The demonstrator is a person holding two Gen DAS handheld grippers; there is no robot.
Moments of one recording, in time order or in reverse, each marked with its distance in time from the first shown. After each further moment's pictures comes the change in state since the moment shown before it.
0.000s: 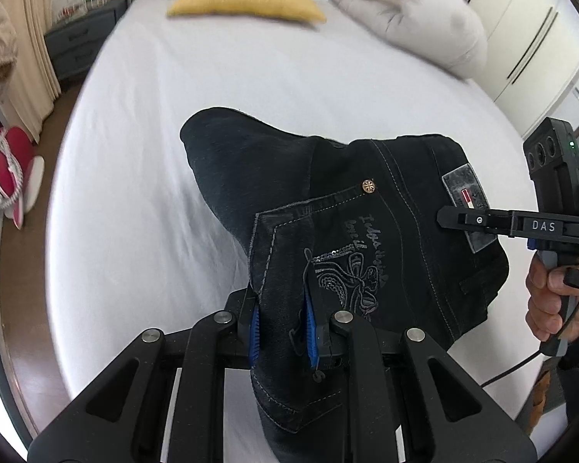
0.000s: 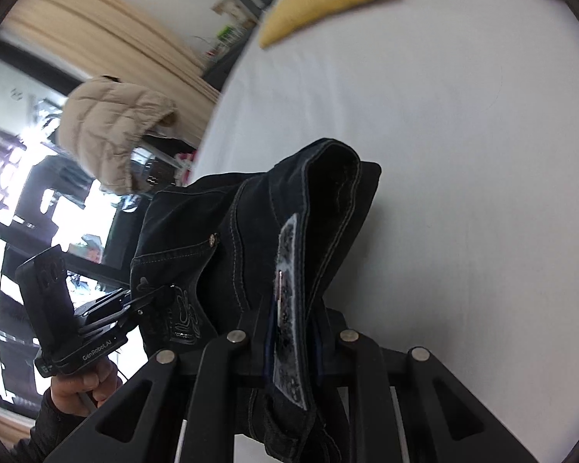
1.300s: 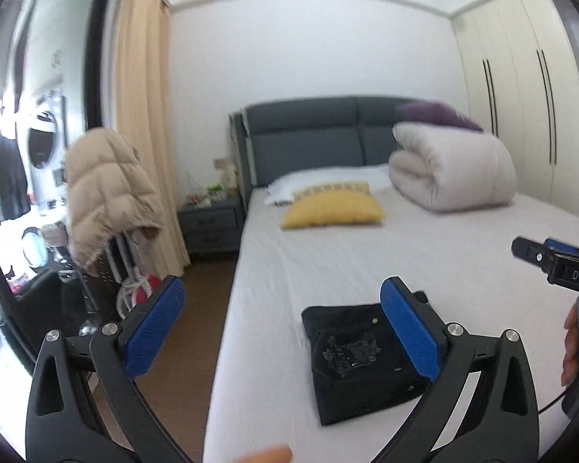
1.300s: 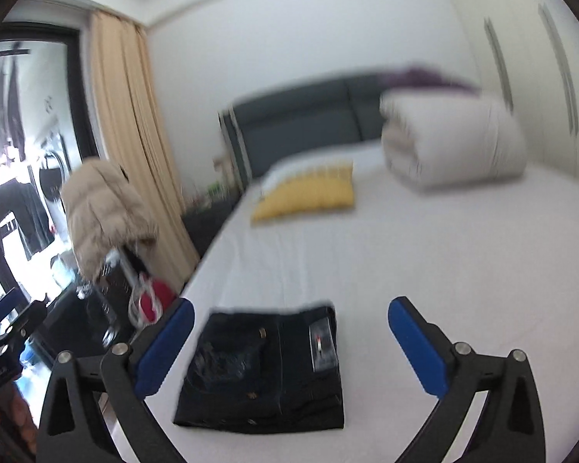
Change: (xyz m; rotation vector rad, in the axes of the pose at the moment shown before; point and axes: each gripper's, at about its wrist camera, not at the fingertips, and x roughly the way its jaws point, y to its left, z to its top) left arm -0.281 -0.112 -0.164 0.057 -0.820 0.481; right arm -0.215 0.150 -0.171 -0.309 -0.872 -0.348
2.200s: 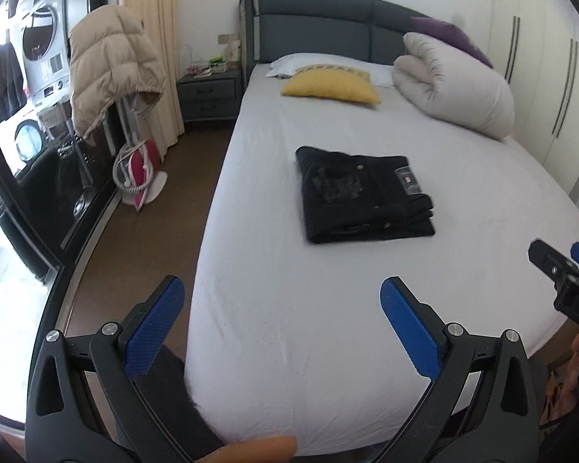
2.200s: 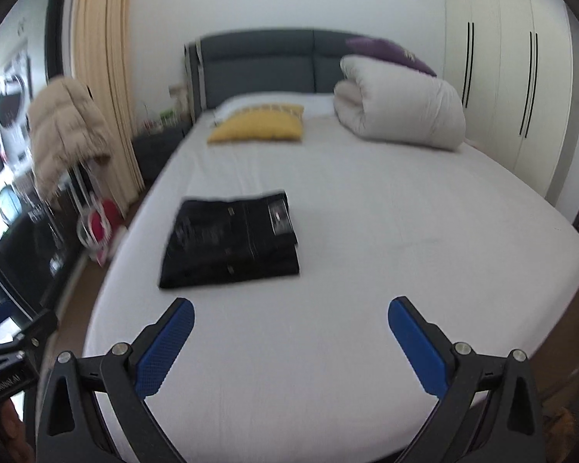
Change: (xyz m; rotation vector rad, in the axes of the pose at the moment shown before) left arm -0.091 0.016 -0.114 -0.141 0.508 -0.063; right arm -0.096 0.059 -0.076 -0.089 0.391 -0.246
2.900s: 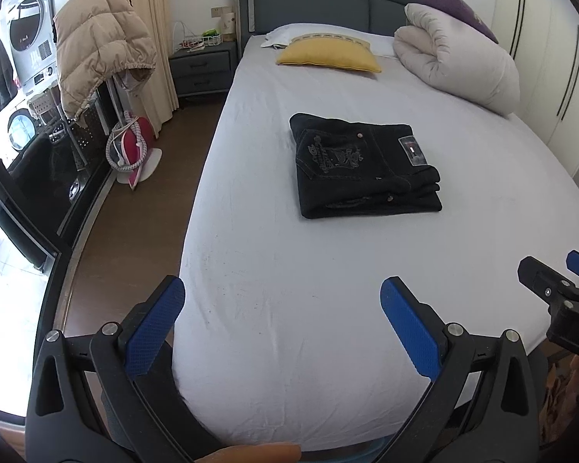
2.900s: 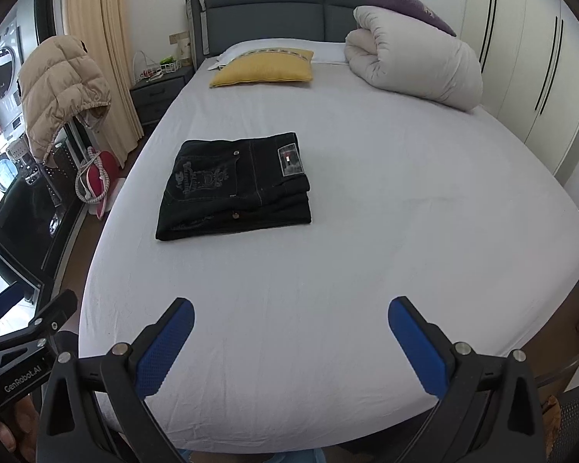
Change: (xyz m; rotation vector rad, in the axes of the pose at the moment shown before) left arm 0.066 -0.013 0.012 0.027 0.115 -0.010; right arm 0.026 0.011 -0.012 -0.025 0.180 0.029
